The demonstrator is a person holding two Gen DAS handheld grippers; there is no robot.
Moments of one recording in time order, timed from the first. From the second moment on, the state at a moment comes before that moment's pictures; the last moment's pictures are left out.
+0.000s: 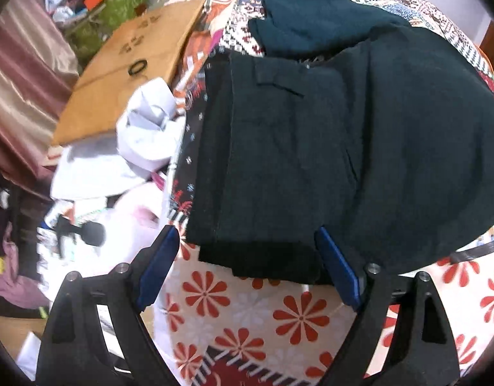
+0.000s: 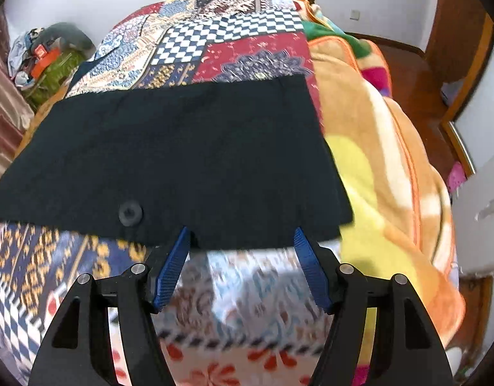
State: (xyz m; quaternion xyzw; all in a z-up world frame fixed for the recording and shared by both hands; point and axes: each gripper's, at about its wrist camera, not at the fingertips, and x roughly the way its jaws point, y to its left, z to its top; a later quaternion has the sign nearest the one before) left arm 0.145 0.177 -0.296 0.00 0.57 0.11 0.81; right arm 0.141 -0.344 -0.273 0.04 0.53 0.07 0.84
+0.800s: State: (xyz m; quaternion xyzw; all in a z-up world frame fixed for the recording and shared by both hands) left arm 0.268 -0.030 -0.245 0.17 0.50 -0.04 0.85; right arm 0.125 -0.380 -0.277 0.23 0.50 0.06 0.84
